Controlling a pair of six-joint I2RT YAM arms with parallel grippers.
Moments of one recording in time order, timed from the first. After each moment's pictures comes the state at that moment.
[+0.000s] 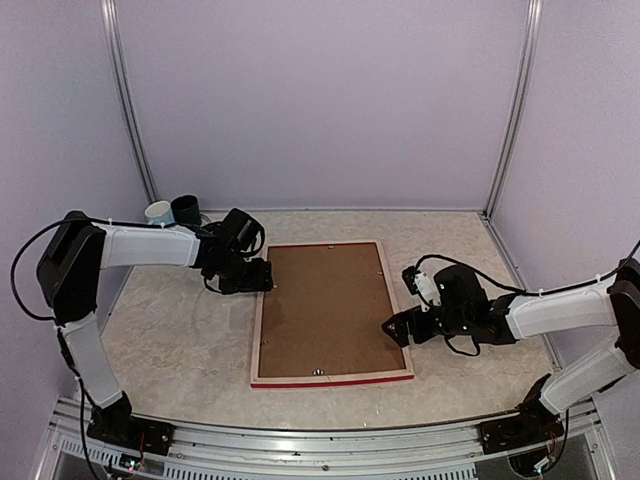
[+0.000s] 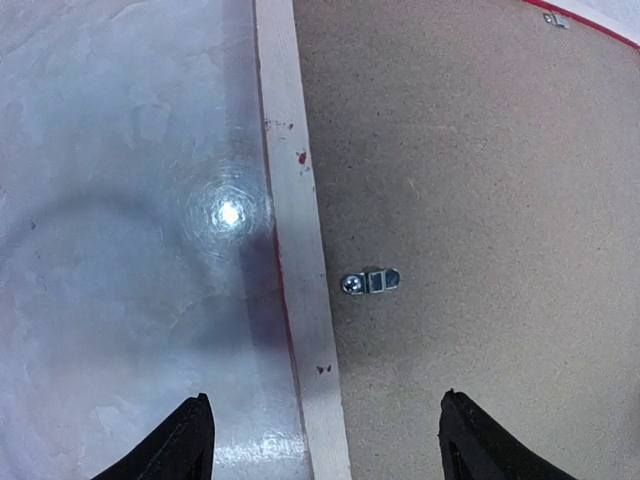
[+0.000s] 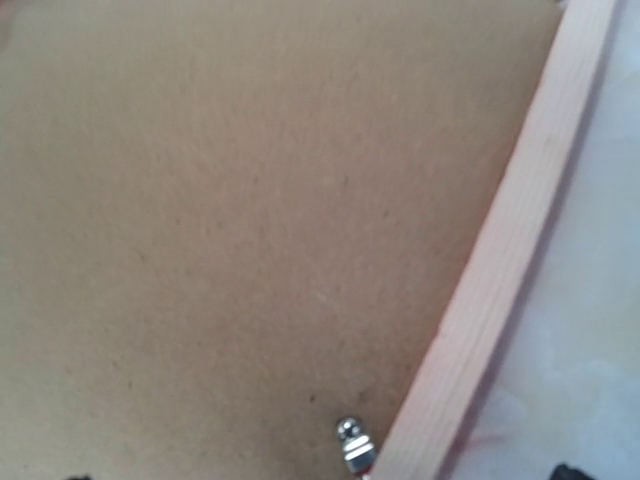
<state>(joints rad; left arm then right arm) -0.60 1.82 1.21 -0.42 -0.10 -0.55 0.71 1.38 0.52 0.15 -0.05 0.27</state>
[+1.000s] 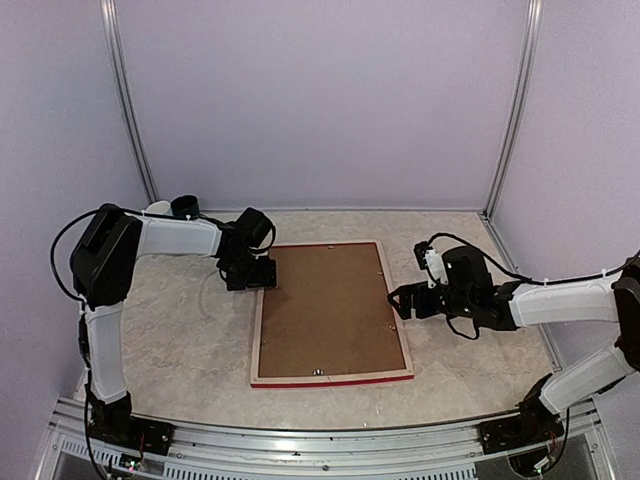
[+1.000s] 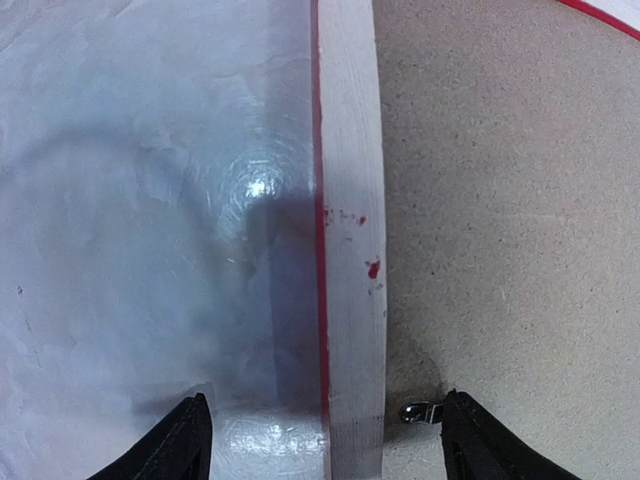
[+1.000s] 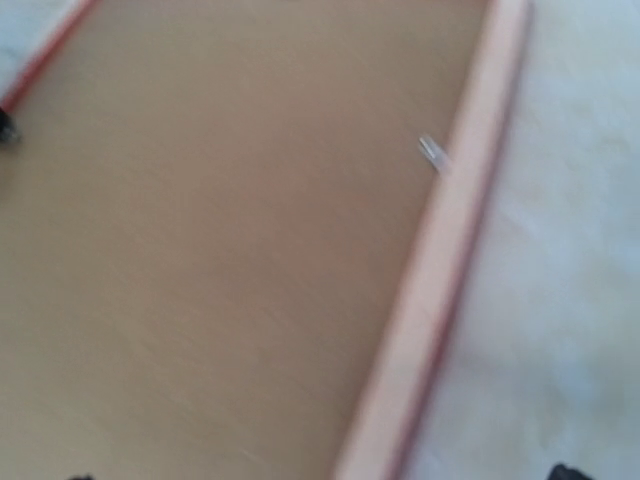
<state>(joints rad) -0.56 2.05 1.41 -0.51 -0.14 -0.59 0.64 1.36 0.62 0.17 0.01 0.30</state>
